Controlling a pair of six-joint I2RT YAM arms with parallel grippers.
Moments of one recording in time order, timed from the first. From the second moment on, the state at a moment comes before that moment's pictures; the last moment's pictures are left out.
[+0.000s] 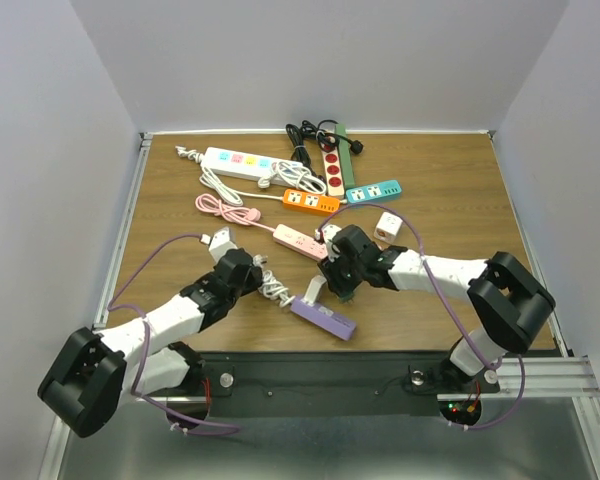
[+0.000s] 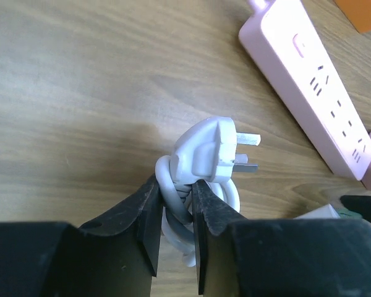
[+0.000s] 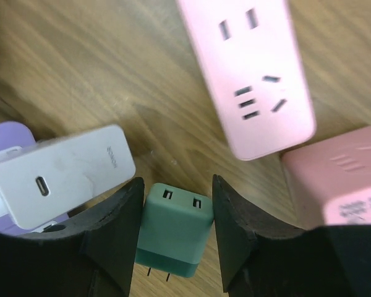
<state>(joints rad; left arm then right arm) -0.64 1.03 0.36 -0.04 -0.35 -0.90 0.81 1.57 0.83 -0.20 -0.04 0.07</state>
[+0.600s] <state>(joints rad) -0.47 1.42 0.68 0.25 -0.33 -0.47 0.81 1.41 0.90 -0.23 0.34 0.30</state>
